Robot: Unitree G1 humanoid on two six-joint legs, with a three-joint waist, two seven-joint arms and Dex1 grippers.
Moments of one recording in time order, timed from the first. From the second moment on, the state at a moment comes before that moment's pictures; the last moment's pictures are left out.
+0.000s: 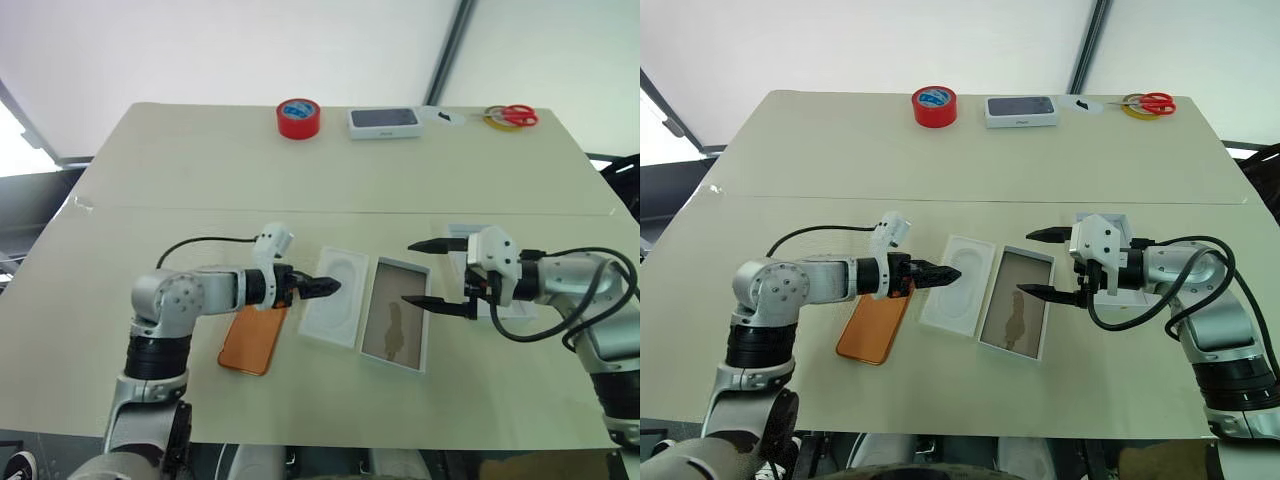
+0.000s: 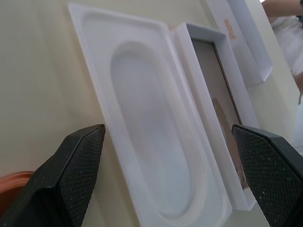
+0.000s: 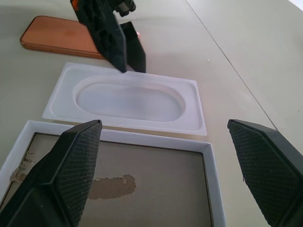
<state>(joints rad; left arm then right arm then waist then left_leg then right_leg) -0.53 0.27 0.05 -0.15 -0.83 1.43 -0.34 -0.27 -0.82 -0.04 -0.13 0.38 0.16 1.20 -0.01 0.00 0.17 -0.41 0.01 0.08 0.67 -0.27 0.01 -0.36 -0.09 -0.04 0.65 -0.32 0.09</state>
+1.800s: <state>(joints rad) -0.56 0.12 0.40 -0.08 -0.83 1.45 -0.27 0.01 -0.92 0.12 -0.40 0.31 0.26 1.23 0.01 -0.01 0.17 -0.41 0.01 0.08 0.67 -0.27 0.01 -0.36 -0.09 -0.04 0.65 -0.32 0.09</state>
